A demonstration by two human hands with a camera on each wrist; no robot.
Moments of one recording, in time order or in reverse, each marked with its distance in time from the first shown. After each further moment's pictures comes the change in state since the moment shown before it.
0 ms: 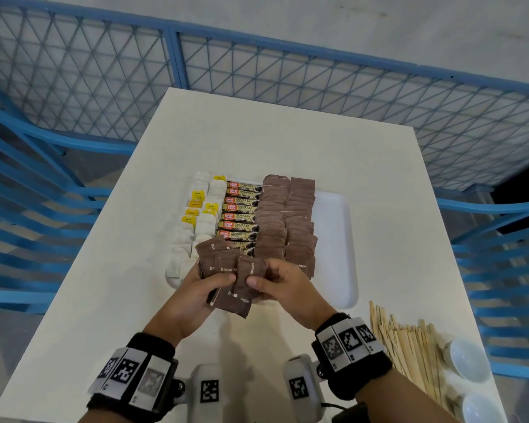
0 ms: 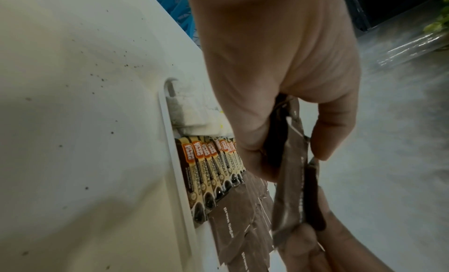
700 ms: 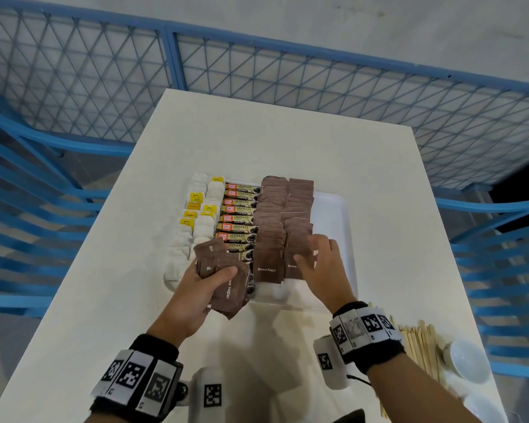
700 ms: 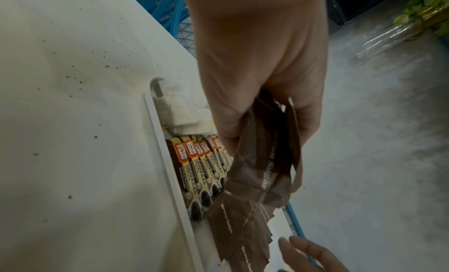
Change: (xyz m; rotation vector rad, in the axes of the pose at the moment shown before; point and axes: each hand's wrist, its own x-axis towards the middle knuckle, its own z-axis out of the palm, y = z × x) left_hand 0.009 -0.003 0.004 0.069 0.177 0.028; right_hand 0.018 0.017 -0.068 -0.850 0.585 -0.203
